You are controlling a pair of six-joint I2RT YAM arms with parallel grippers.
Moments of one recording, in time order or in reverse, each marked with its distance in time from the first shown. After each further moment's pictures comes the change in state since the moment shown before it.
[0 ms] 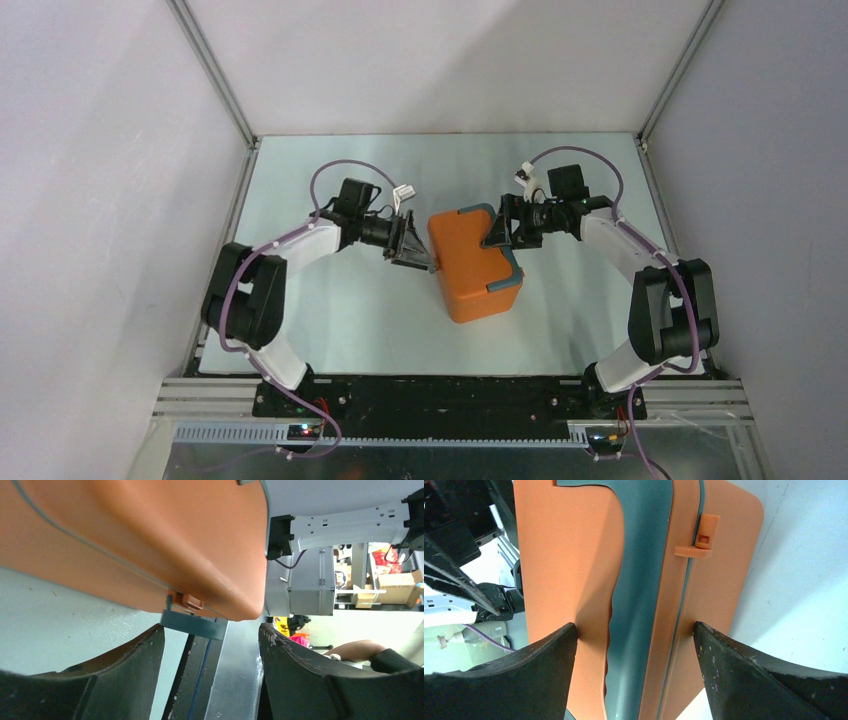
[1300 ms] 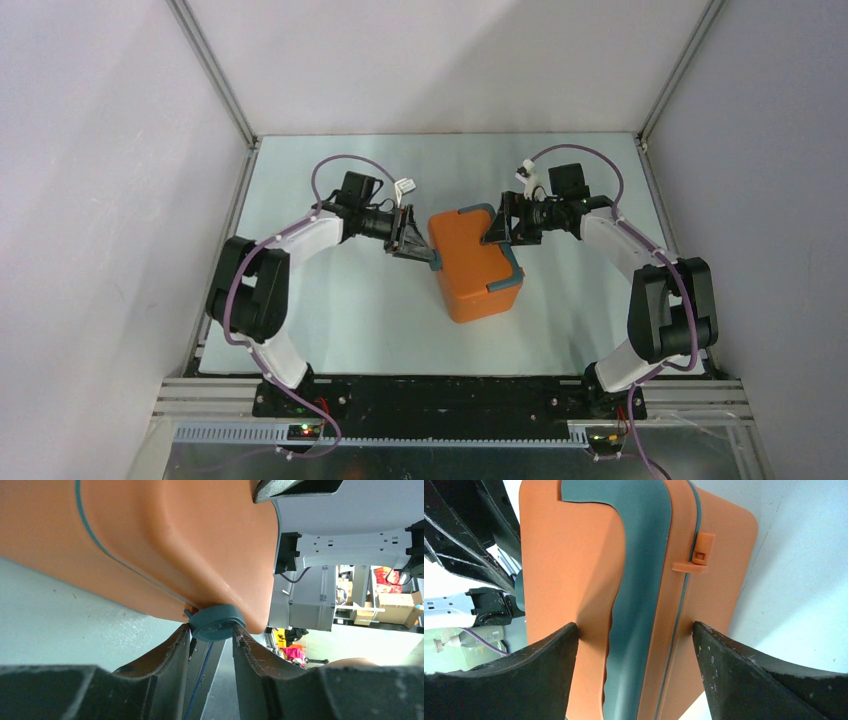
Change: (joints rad) left arm 0.001 0.021 0.072 -0.051 -0.063 -0.032; right arm -0.013 0.009 0.002 0.040 -0.003 0.000
